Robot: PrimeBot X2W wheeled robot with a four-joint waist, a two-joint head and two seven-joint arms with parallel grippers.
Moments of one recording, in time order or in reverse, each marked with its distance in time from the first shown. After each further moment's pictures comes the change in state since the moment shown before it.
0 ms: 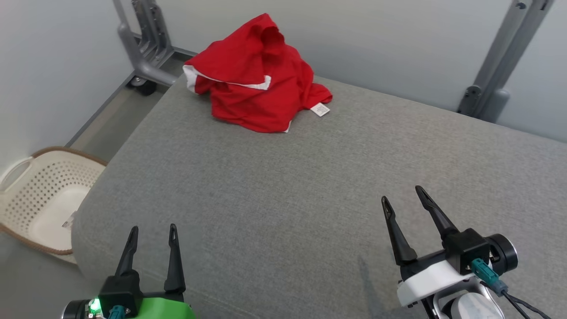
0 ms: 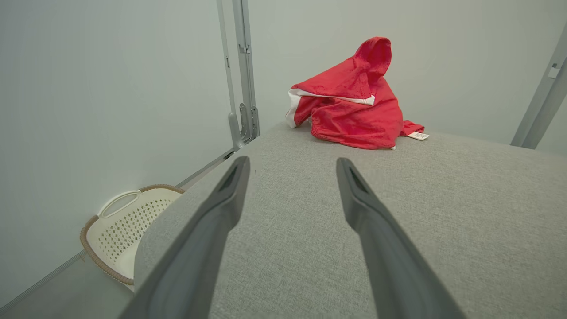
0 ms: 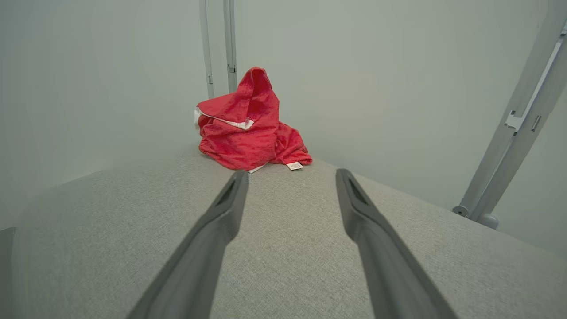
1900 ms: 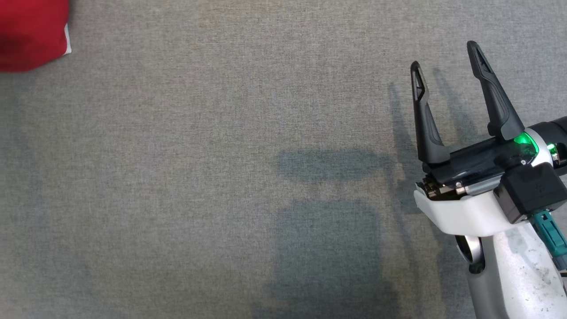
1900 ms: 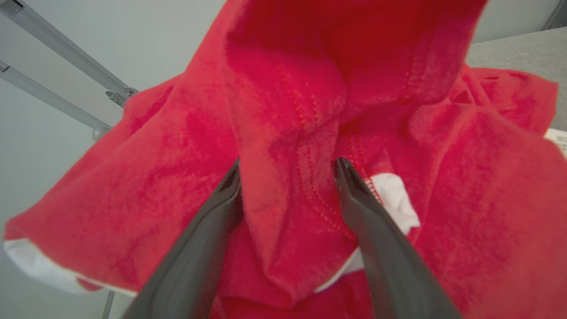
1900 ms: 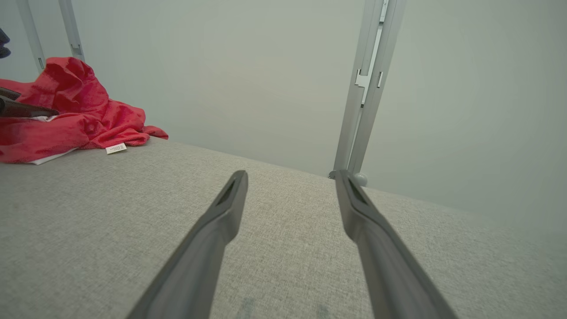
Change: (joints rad) left arm -1.172 0.503 -0.231 0.694 -0.324 -0.160 0.336; right arm -0.272 -0.002 -0.023 -0.381 -0.151 0.000 0.000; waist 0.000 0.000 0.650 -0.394
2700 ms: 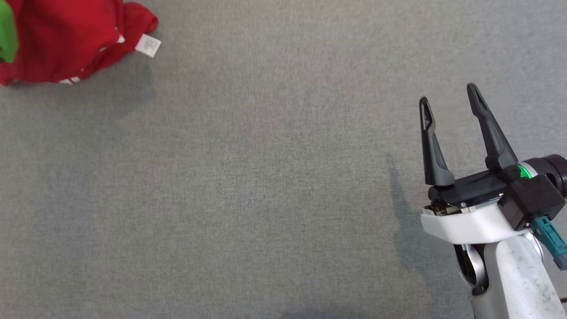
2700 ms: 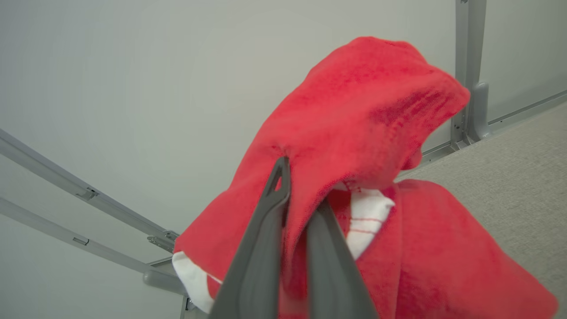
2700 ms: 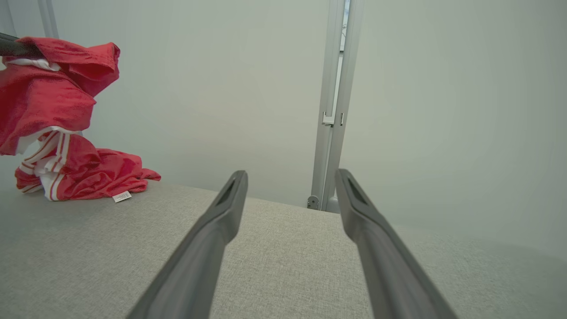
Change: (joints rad) left arm -0.079 0.087 -0.299 -0.209 -0.069 0.000 0.021; right arm 0.098 0.000 -0.049 0.086 0.107 0.000 0.000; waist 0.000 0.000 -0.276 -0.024
